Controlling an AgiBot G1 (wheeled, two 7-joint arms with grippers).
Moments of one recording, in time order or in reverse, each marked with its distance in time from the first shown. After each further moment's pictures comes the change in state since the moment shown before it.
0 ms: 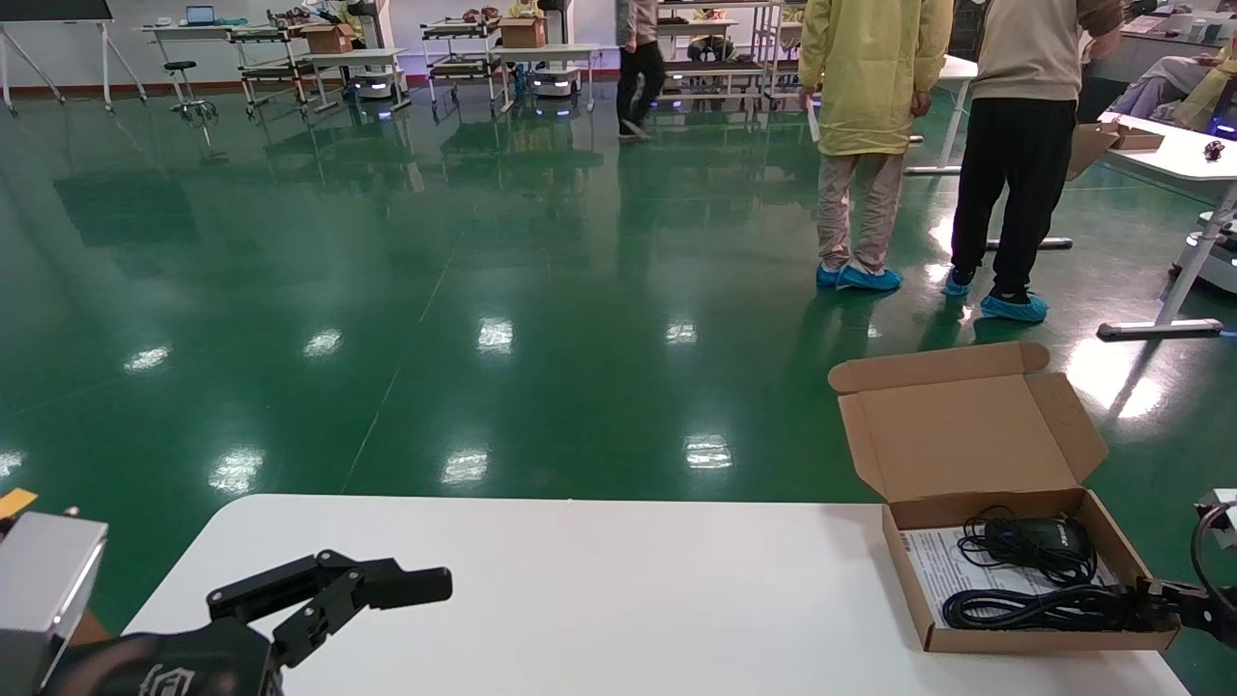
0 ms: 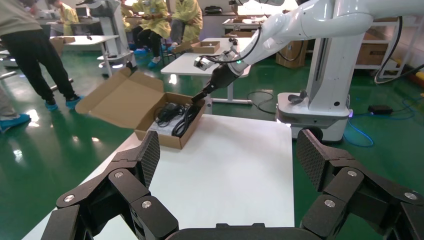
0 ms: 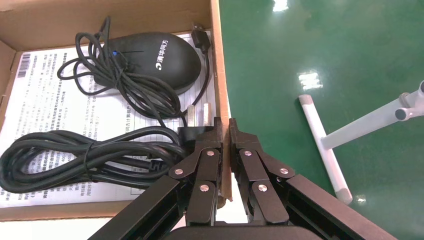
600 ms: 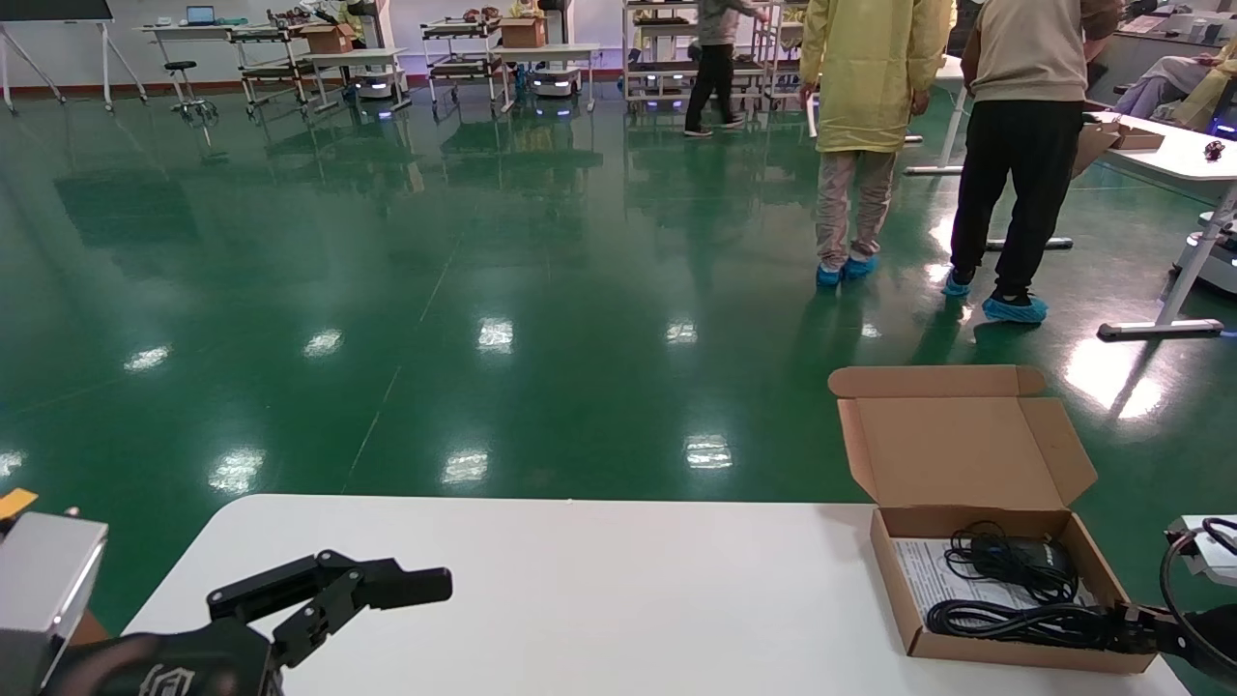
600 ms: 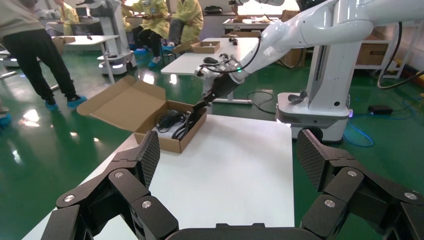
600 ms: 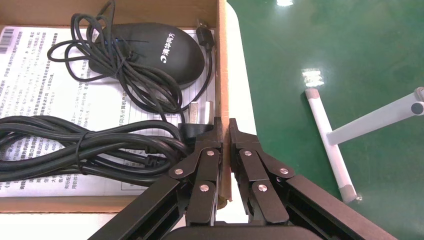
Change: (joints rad) left arm 0.000 0.000 0.000 0.000 0.000 0.000 0.000; right arm -0.051 -0.022 0.012 -0.002 0.017 0.028 -0.033
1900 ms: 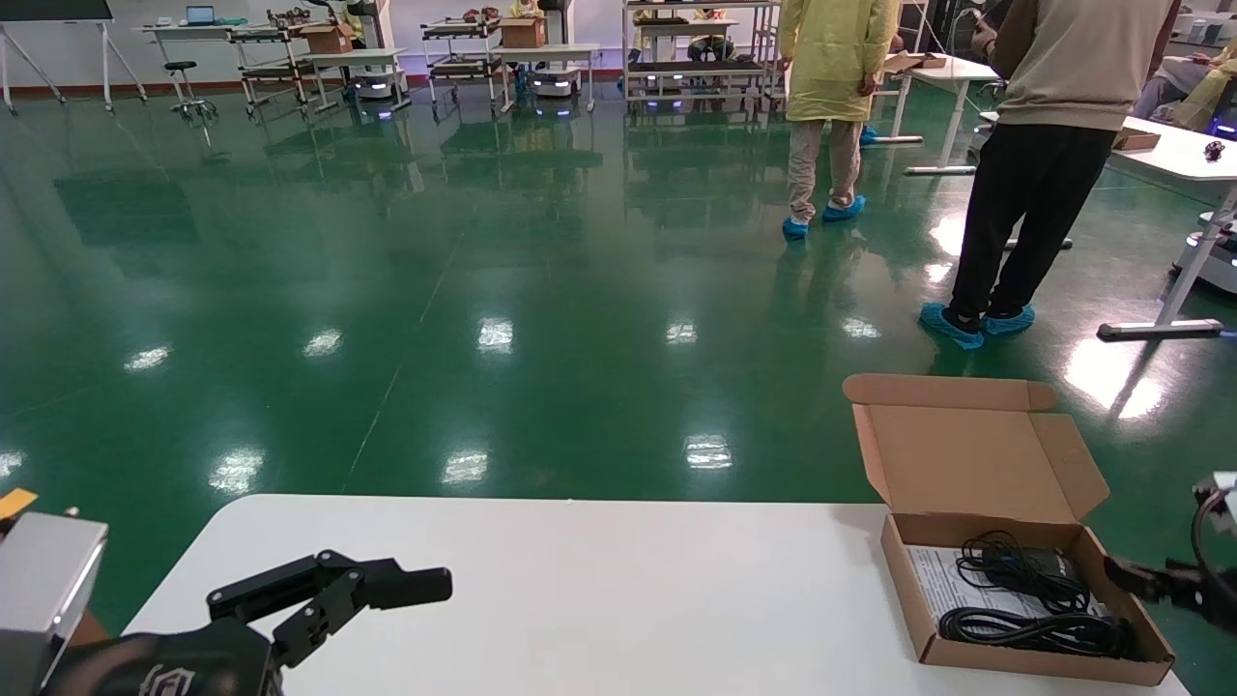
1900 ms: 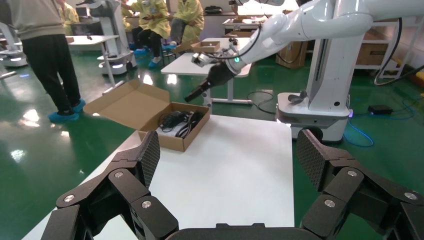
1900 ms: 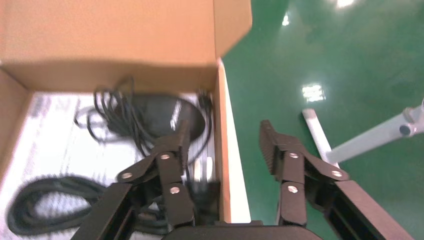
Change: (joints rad) left arm 0.000 0.000 0.000 0.000 0.000 0.000 0.000; right arm 0.047 0.025 0.037 0.014 0.053 -0.007 -0.030
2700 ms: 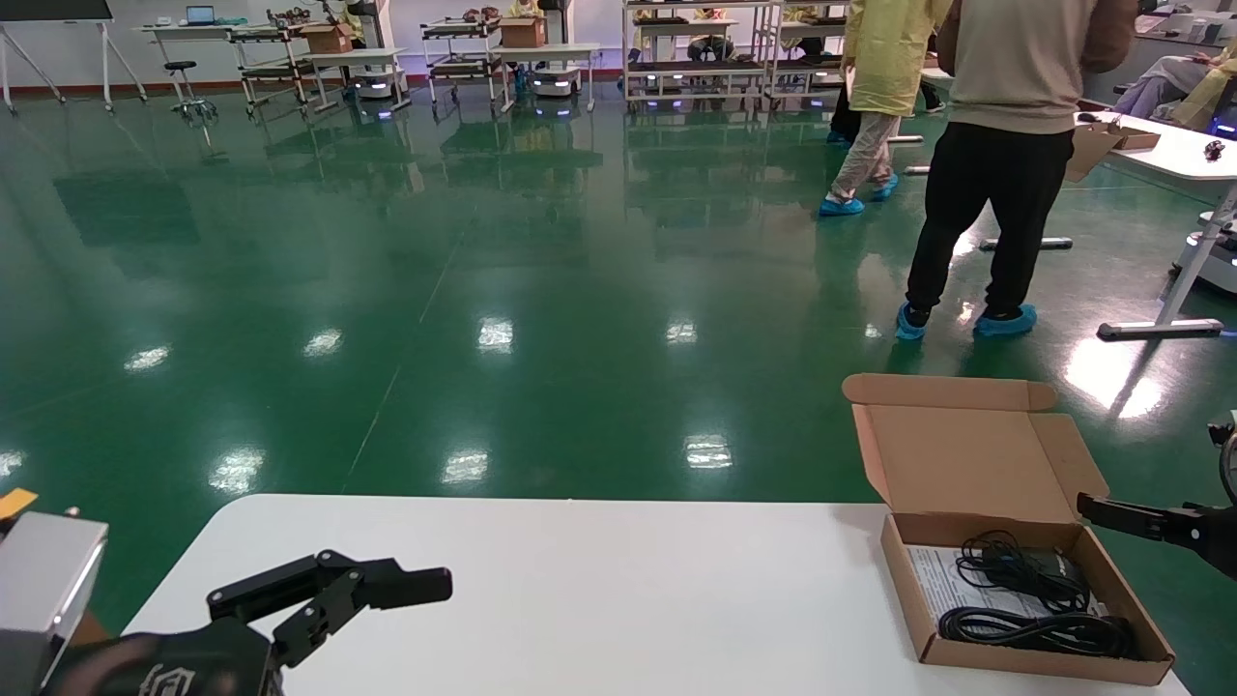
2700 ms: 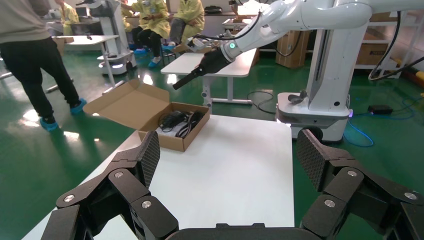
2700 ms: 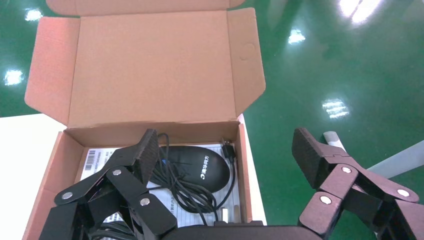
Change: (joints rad) left arm 0.000 0.000 0.000 0.000 0.000 0.000 0.000; right arm 0.049 0.024 0.040 0.040 0.050 -0.059 0.000
